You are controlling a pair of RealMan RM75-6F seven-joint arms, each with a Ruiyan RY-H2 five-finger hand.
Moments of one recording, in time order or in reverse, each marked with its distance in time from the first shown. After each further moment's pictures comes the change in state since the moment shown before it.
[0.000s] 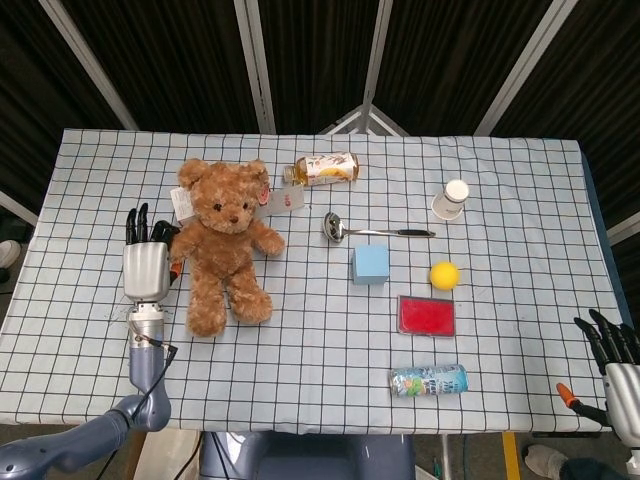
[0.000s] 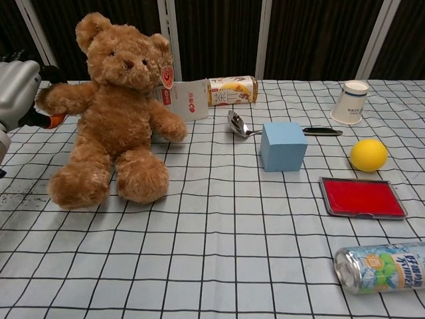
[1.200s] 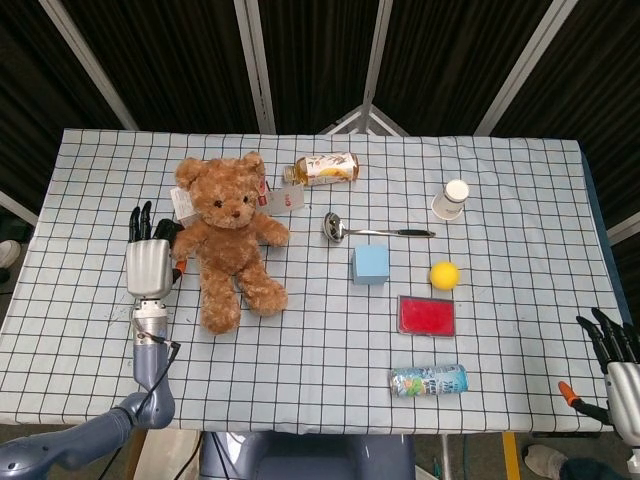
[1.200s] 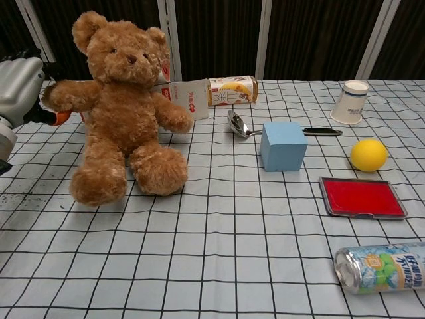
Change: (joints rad) left arm -0.022 -0.007 -0.022 -0.021 -0.014 -0.009 -0.041; right arm 0.000 -0.008 0.006 0.012 0.005 0.003 -0.002
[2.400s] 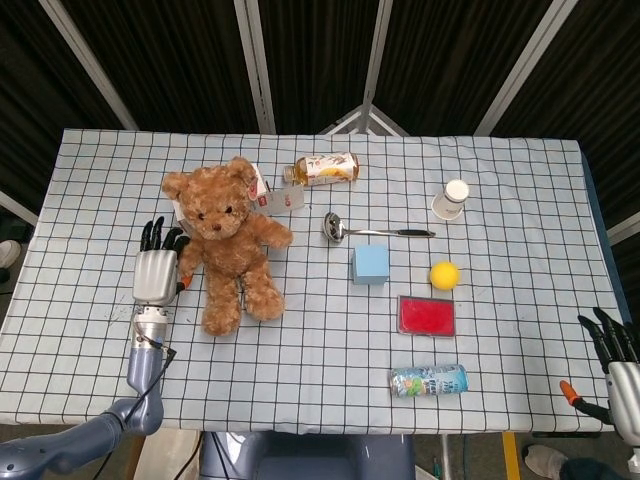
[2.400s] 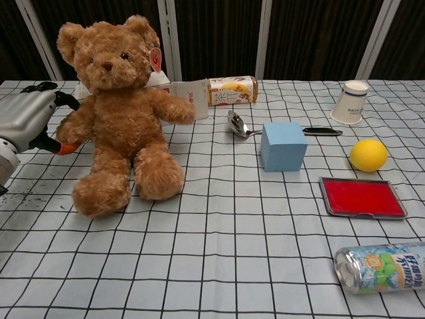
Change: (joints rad) left arm 0.016 0.011 0.091 0.063 -0.021 -0.120 -0.085; right arm -0.002 -0.004 0.005 0.004 -0.001 0.006 -0.010
